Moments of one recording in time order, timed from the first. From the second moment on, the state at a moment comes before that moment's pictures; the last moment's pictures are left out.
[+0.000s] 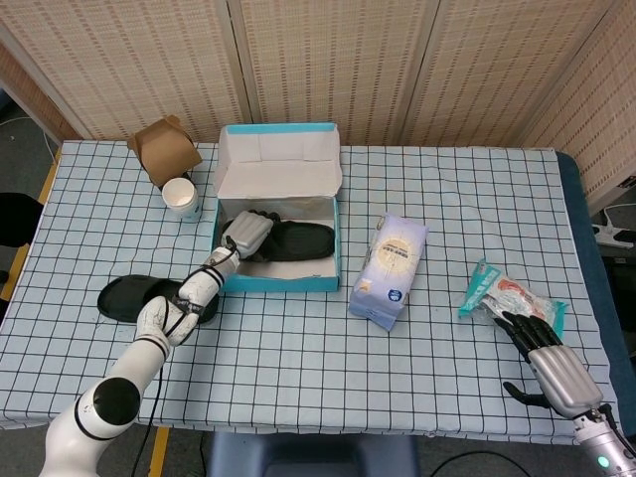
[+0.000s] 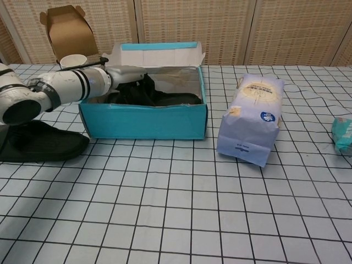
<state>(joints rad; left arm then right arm) -1.18 -1.97 -0.06 -0.28 1.49 0.57 -0.59 0.13 -1.00 -0.10 -1.67 -1.65 1.33 0.10</state>
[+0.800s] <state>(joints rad) -1.13 -1.85 -0.10 -0.52 1.48 0.79 -0.68 0.12 -0.99 -0.11 -1.68 -1.70 1.36 0.13</state>
